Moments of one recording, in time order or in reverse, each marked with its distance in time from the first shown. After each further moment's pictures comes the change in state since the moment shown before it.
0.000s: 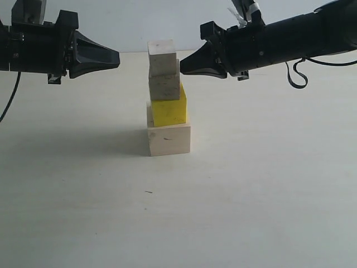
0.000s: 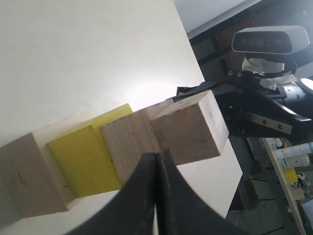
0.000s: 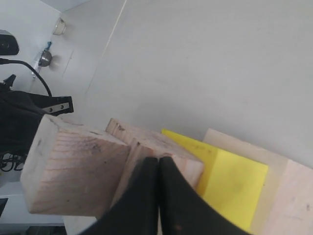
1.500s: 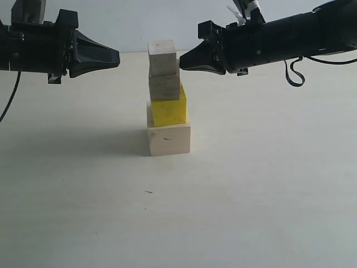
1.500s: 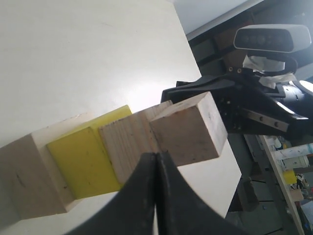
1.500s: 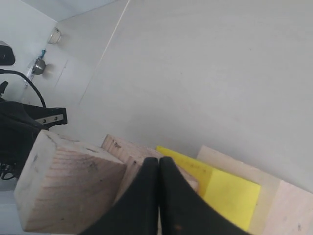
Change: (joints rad) left arm 0.000 0.000 0.000 -0.007 0.001 0.000; right arm 0.008 0.000 0.000 0.044 -0.041 -0.064
